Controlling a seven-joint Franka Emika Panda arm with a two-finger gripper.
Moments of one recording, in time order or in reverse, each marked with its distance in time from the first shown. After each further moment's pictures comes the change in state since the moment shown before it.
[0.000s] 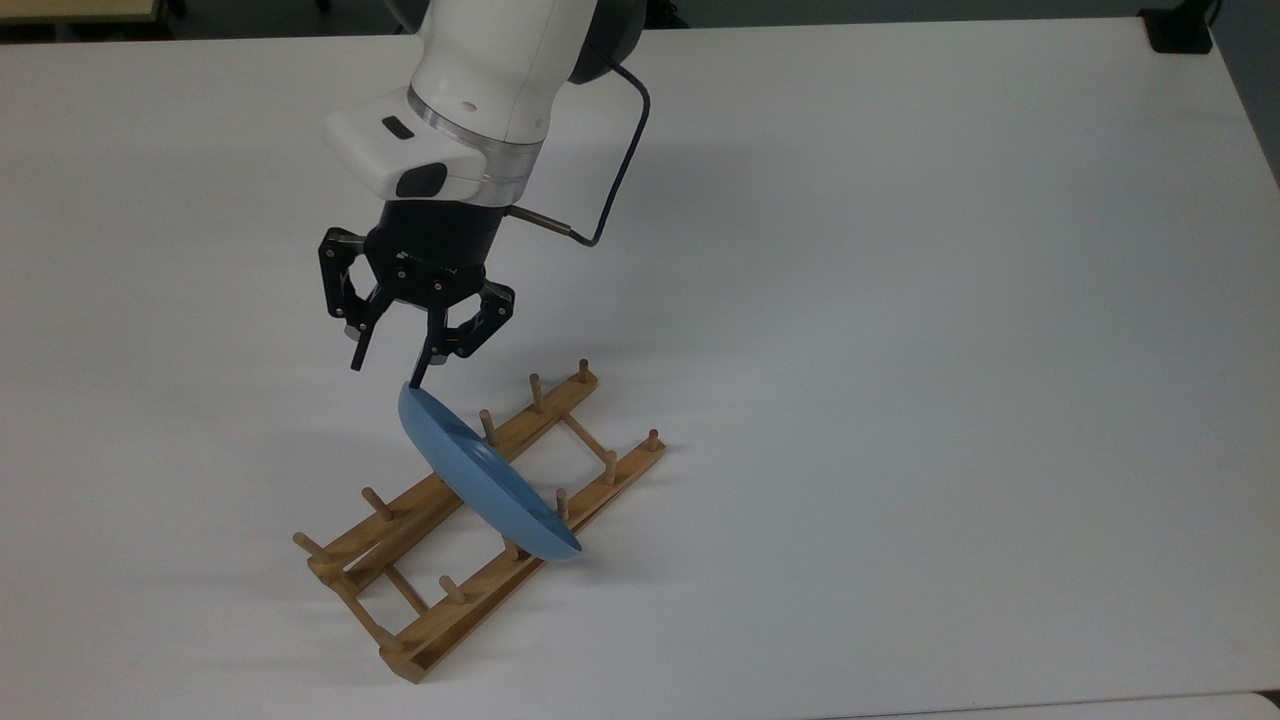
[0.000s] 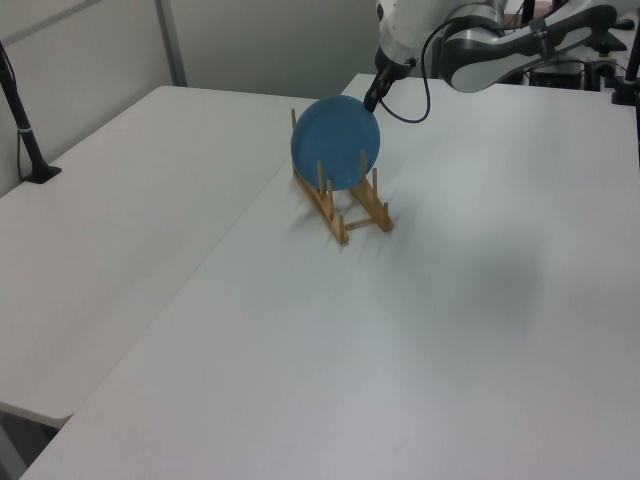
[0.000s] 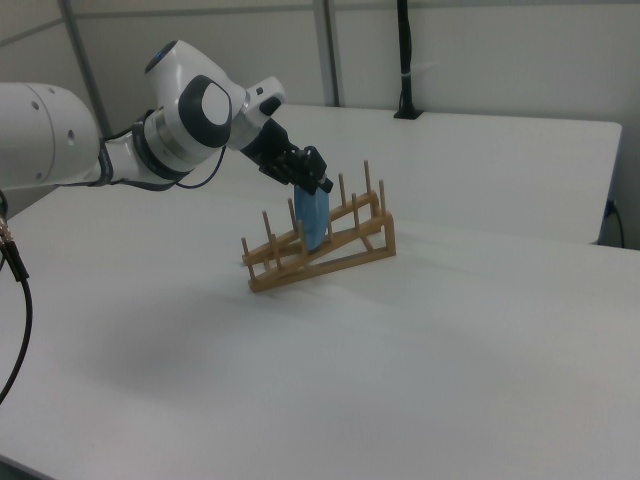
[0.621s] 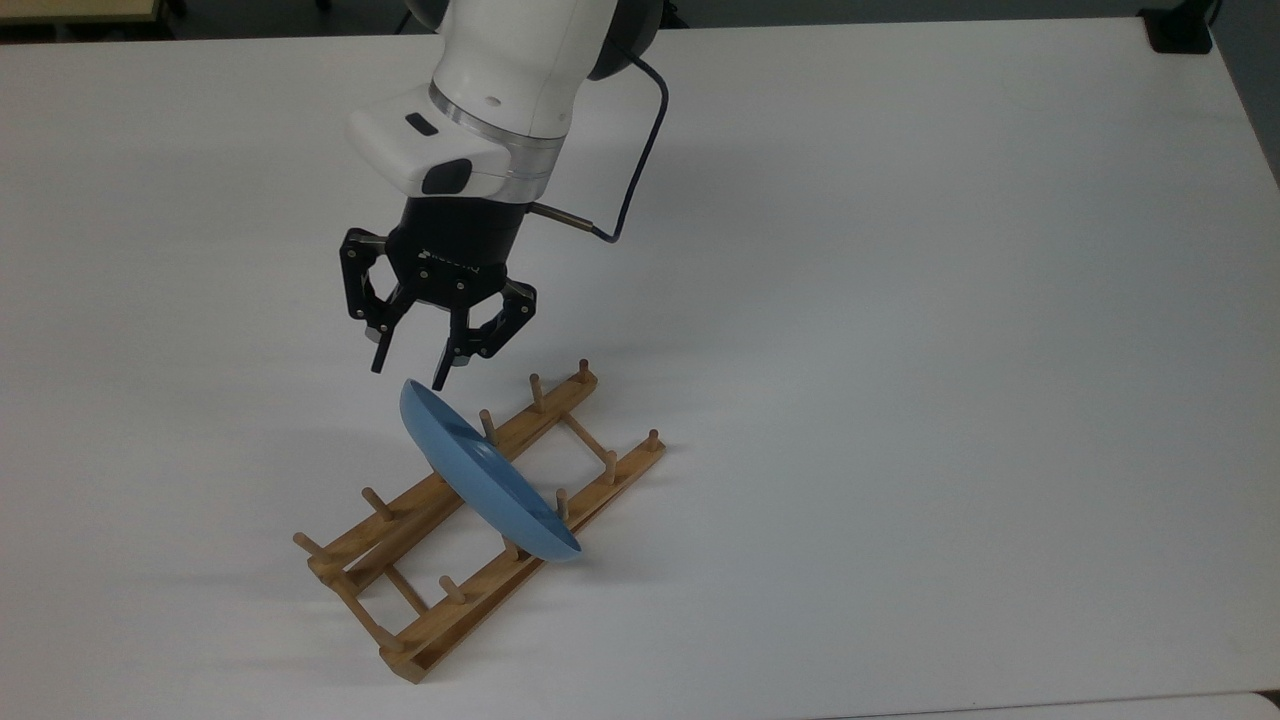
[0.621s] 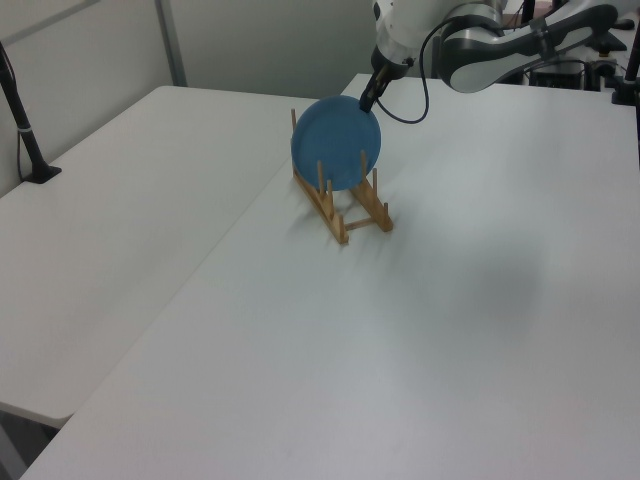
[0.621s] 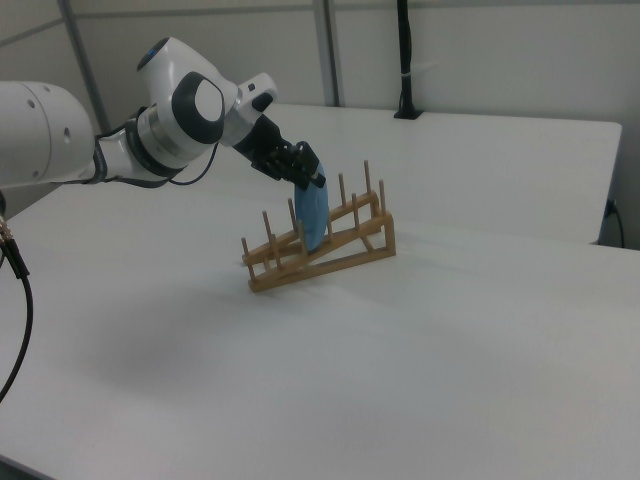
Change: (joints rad) arm 0.013 0.000 0.010 0.008 0.000 0.000 0.001
